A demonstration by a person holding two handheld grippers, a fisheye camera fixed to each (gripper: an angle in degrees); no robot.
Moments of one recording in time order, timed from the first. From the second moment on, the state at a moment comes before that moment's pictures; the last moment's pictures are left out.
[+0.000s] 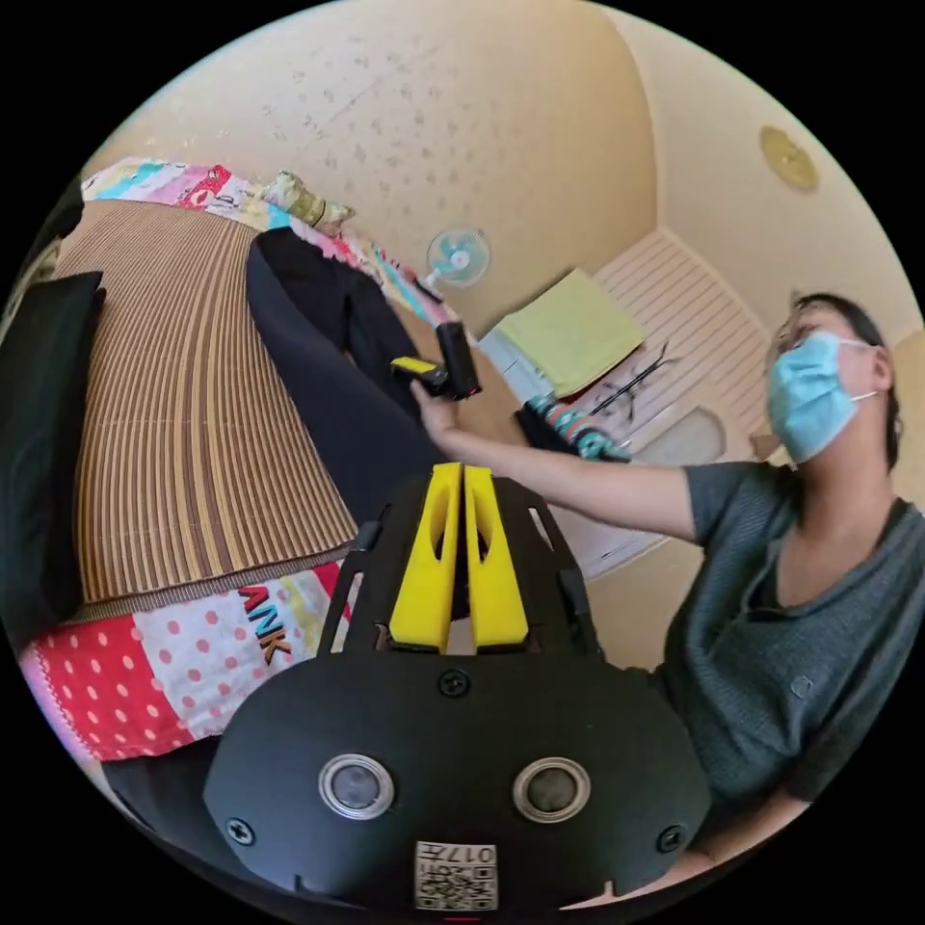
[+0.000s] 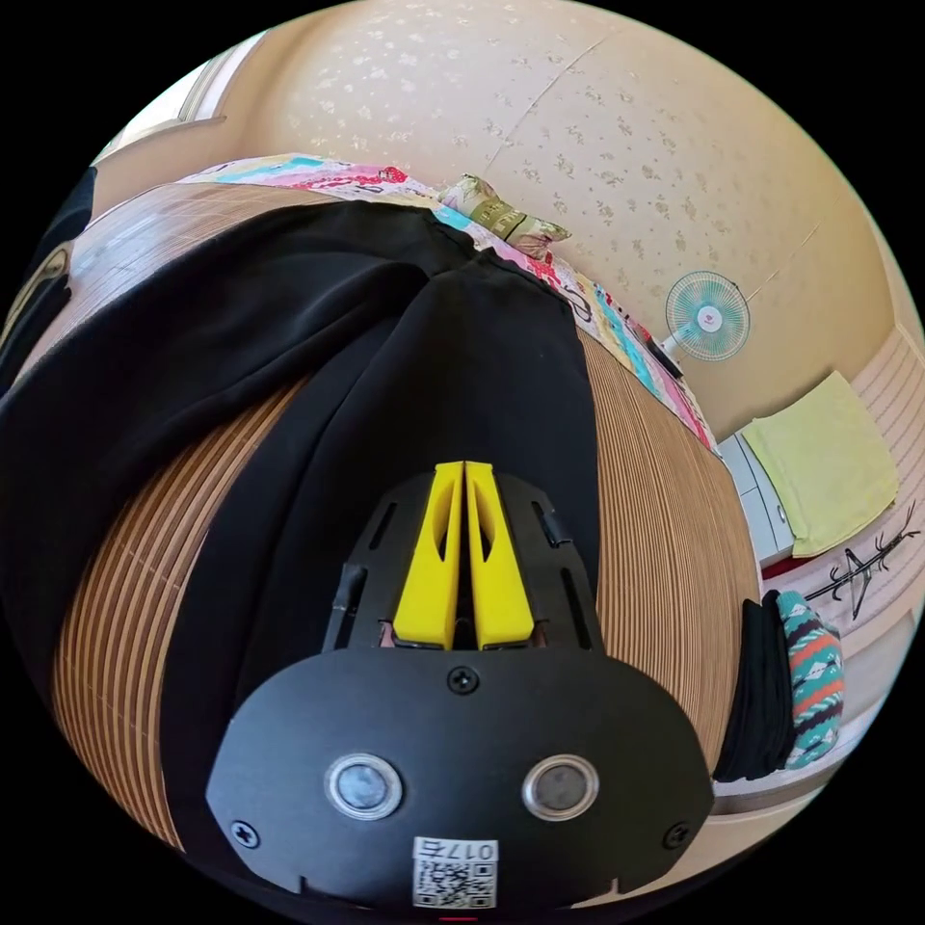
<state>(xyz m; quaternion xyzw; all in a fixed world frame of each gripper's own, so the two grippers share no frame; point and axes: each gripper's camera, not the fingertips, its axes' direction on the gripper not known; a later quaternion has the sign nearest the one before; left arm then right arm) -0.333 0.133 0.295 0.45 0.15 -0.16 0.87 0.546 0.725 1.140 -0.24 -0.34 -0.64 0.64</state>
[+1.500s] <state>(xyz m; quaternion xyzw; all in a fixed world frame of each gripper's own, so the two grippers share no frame) -0.390 0.236 0.301 0.39 -0.12 -0.43 0.80 0.482 0.622 1.124 -0.24 -0.30 -0.66 0.65</state>
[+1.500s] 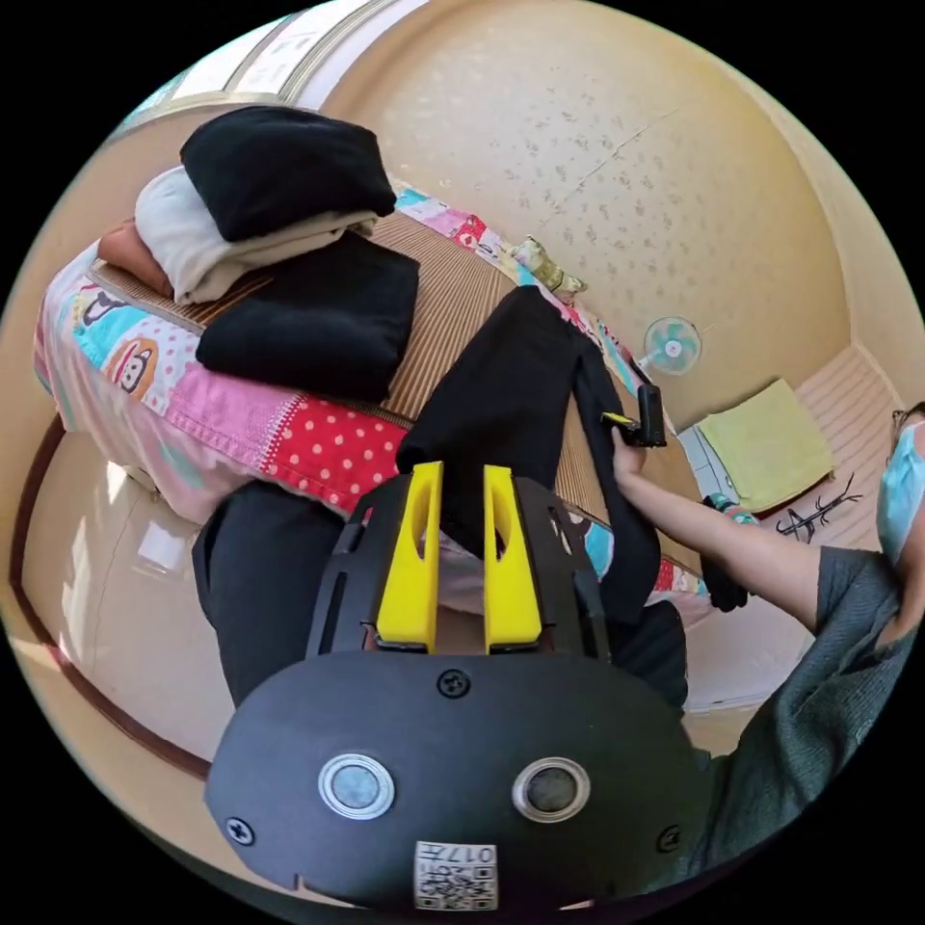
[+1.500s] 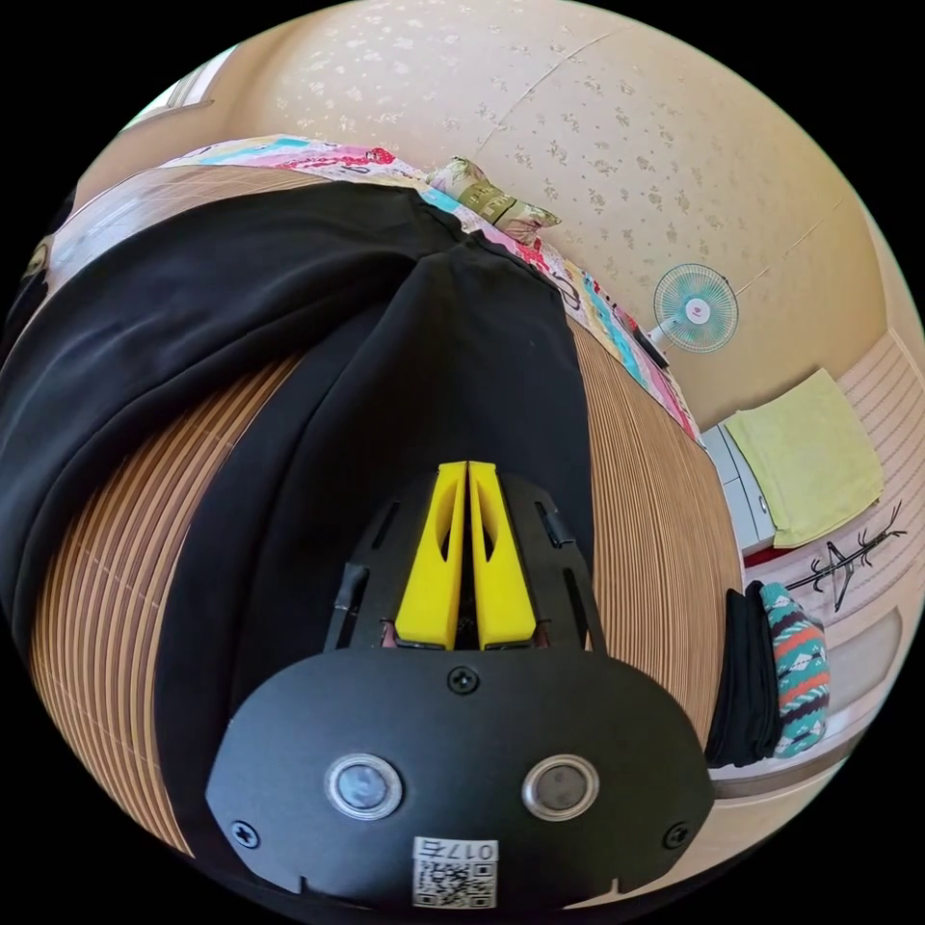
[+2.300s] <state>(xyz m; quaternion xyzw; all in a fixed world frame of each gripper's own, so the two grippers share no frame) -0.486 0.020 0.351 0.16 0.05 -0.31 0.94 0.821 0.276 1.286 -0.66 -0.43 -0.34 0.51</state>
